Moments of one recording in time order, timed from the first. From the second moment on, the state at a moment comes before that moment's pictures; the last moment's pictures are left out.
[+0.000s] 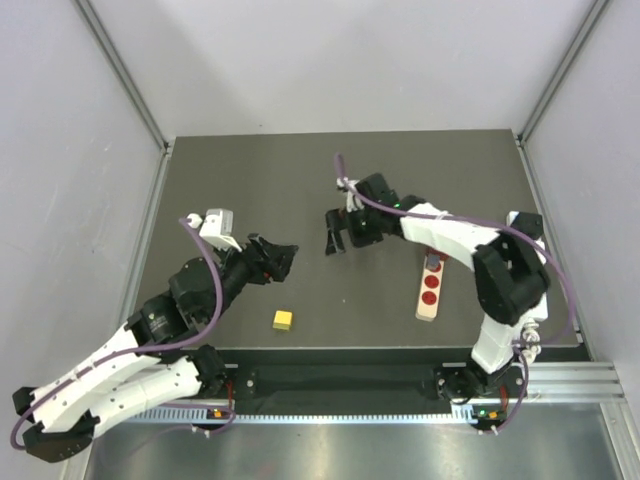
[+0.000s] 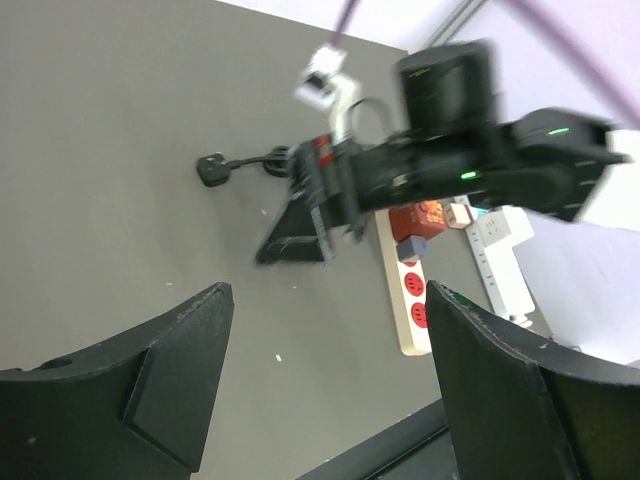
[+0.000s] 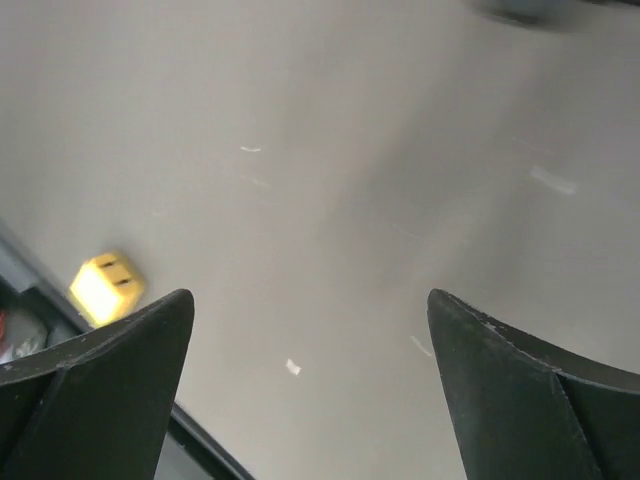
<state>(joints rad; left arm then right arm) -0.96 0.60 0.82 -0.36 -0.46 -0.63 0.65 1.81 1.29 -0.39 -0.35 0.29</state>
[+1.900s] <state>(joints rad) -0.96 1.86 0.88 0.50 0.49 -0.98 0.44 1.33 0.71 -0.39 0.42 0.56</state>
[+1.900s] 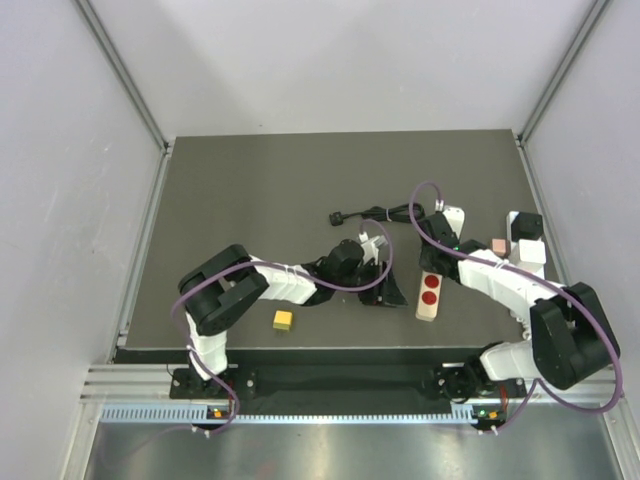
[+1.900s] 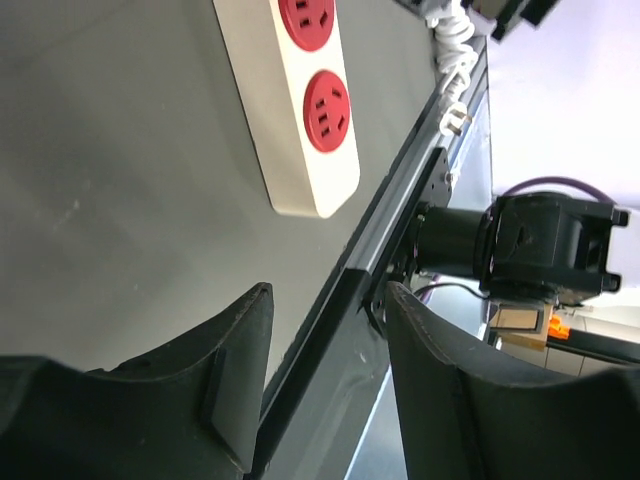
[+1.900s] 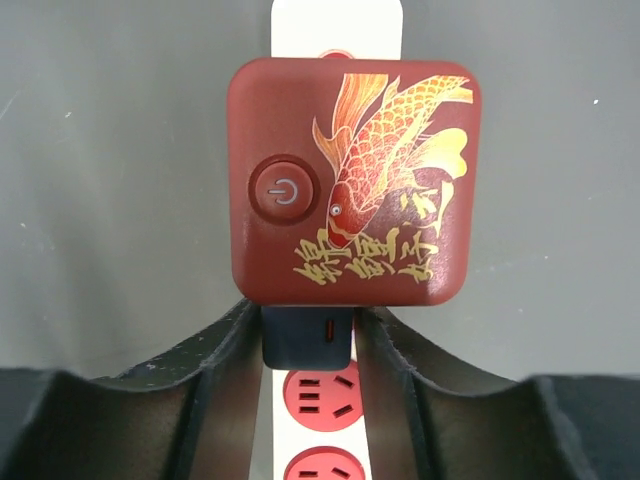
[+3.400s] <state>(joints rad) -0.96 2.31 1.12 0.93 0.57 -1.34 0.42 1.12 0.59 -0.40 0.31 0.59</state>
